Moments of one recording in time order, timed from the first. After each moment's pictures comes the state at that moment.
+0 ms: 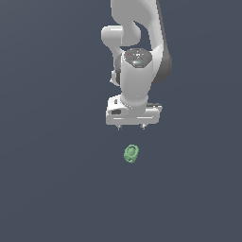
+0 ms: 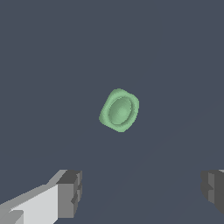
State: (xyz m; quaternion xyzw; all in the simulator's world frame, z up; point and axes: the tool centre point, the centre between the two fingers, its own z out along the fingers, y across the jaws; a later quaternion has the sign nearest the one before) arm 0.002 0.043 0.187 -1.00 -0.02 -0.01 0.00
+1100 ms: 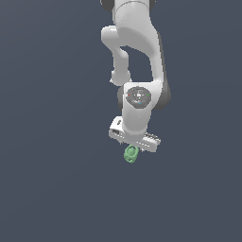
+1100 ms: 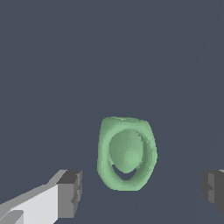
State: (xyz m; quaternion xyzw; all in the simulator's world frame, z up) arm 0.047 0.048 0.106 -0.98 0.19 0.00 0.00
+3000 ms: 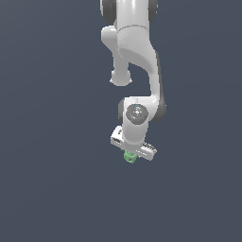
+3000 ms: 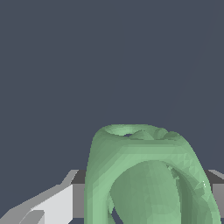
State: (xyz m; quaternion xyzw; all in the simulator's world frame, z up) arm 0.052 0.048 0.045 -0.98 0.22 0.00 0.00
